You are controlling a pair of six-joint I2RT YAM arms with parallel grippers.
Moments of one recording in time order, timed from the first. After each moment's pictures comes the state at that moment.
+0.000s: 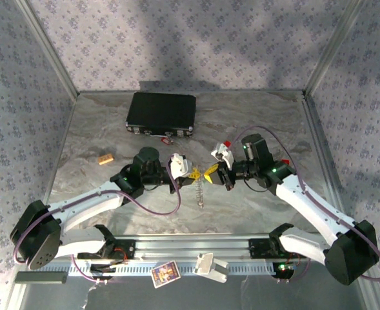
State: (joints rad) left arm -0.81 1.19 0.66 0.20 0.57 0.26; right arm 0.52 1.07 0.80 -0.40 -0.80 -0.15
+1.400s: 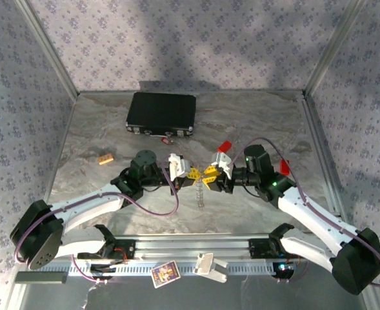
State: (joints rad) left arm -0.81 1.19 0.60 0.37 0.61 0.16; right arm 0.58 0.97 0.63 -0.12 -0.72 -0.30
